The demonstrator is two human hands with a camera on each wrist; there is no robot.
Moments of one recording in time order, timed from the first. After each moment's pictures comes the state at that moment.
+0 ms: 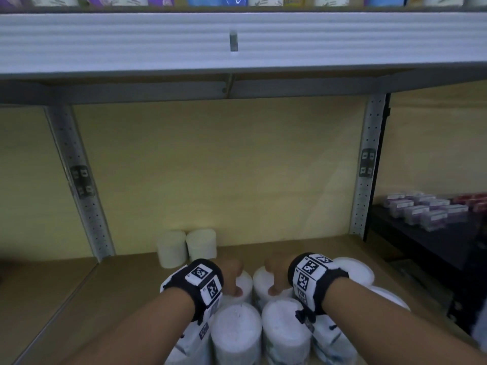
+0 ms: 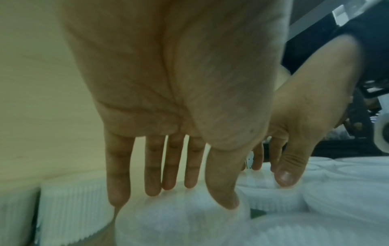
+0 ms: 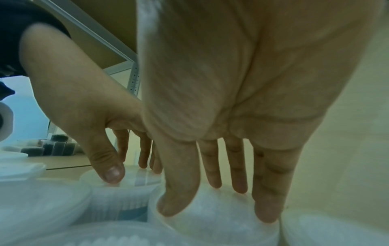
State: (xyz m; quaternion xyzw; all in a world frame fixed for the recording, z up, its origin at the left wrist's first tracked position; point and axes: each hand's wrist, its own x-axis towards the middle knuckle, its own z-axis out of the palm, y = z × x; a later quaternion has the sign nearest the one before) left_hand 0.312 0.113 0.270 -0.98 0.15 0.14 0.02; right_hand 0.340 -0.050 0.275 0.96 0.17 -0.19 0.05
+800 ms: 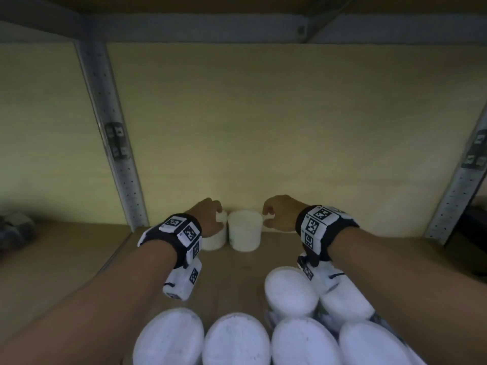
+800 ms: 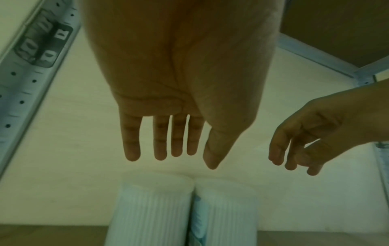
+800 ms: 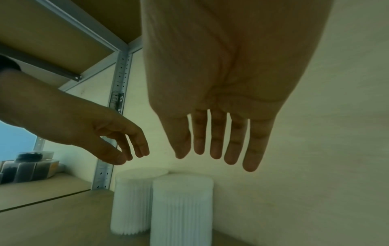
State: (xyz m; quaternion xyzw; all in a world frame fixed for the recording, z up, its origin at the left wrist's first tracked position) left_hand 0.395 0.274 0.279 -0.99 -0.04 0.05 -0.10; right_hand 0.438 0.071 0.301 0.96 0.26 -0.09 -0.07
